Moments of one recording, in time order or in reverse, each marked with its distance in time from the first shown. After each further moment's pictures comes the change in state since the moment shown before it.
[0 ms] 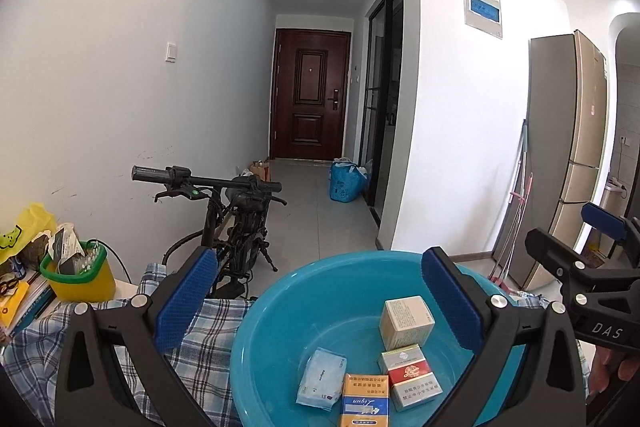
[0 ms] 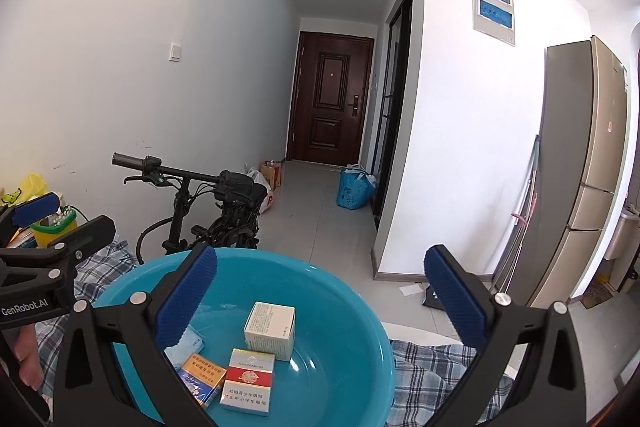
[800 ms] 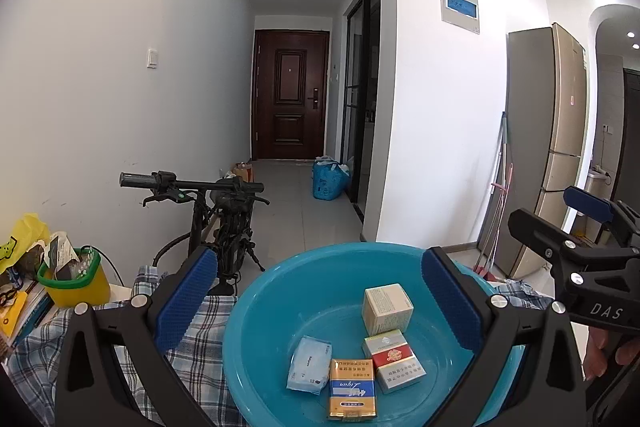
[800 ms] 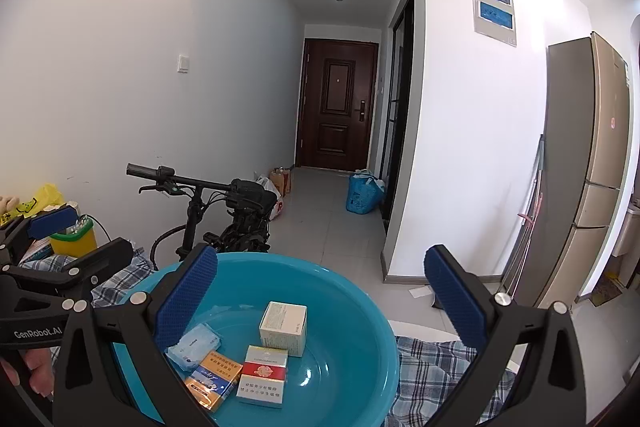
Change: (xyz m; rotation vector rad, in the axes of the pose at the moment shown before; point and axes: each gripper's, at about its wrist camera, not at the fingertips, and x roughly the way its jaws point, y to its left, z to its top) left arm -0.033 -0.016 -0.008 0.048 0.004 -0.065; right arm -0.030 -0.009 -0.003 0.020 -0.024 0.037
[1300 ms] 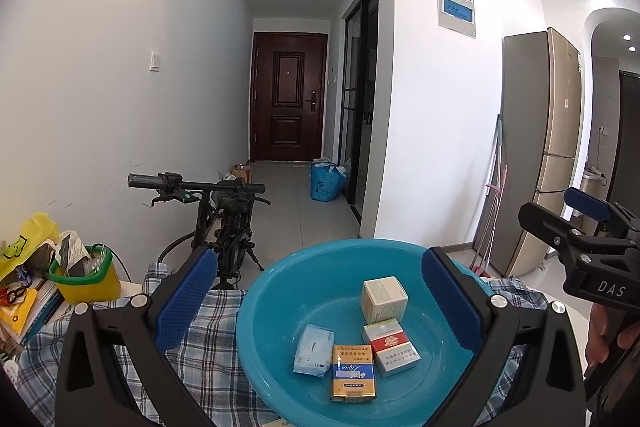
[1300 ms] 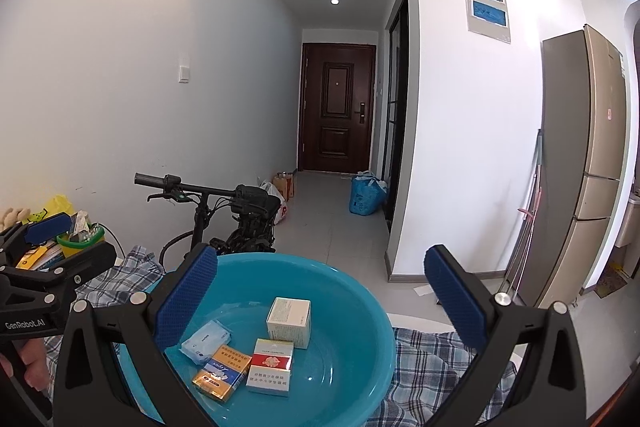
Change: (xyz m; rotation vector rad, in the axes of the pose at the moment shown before) left arm -0.037 0.009 0.001 -0.005 -0.007 -0.009; right arm -0.031 -0.009 0.000 0.039 -0.015 0.015
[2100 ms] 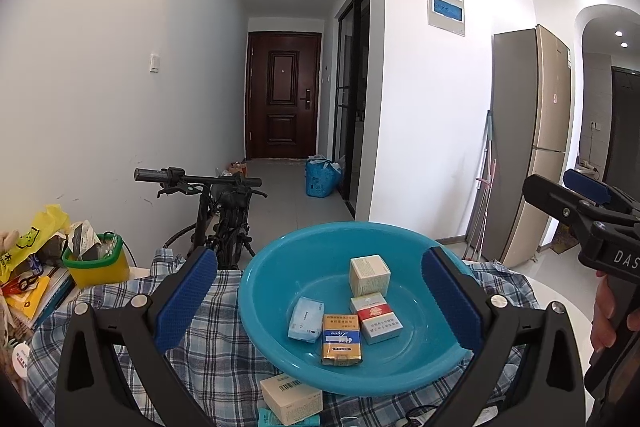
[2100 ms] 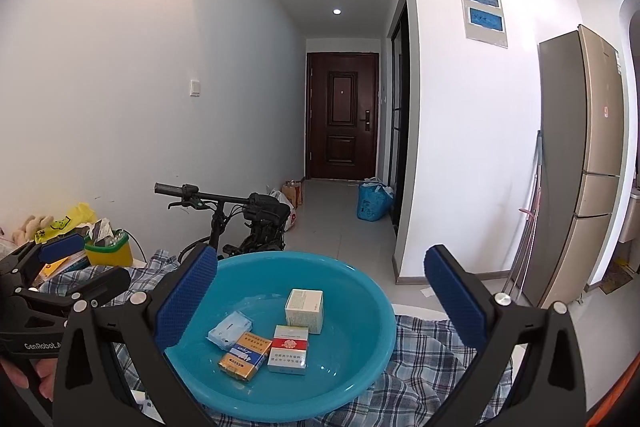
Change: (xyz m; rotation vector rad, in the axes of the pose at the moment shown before) left arm -0.058 -0.014 -0.015 0.018 0.008 -0.017; right arm -0.060 0.004 -0.003 0.017 -0.033 0.032
